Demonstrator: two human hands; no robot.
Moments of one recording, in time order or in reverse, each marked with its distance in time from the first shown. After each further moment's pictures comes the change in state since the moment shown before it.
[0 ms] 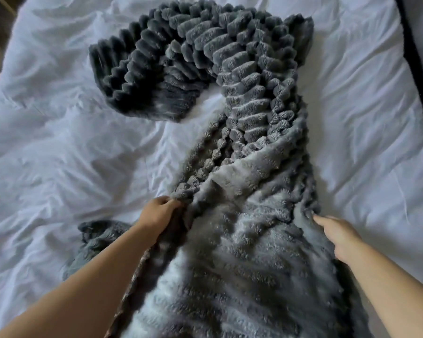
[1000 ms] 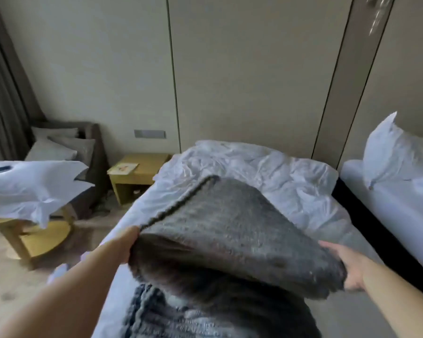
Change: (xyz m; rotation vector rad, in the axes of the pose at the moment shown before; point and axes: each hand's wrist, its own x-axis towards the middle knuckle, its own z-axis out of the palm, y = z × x) left_hand -0.216 0.108 -0.222 -0.654 0.272 0.160; right_hand -0.214 -0.116 -0.159 0.341 -0.540 -0.331
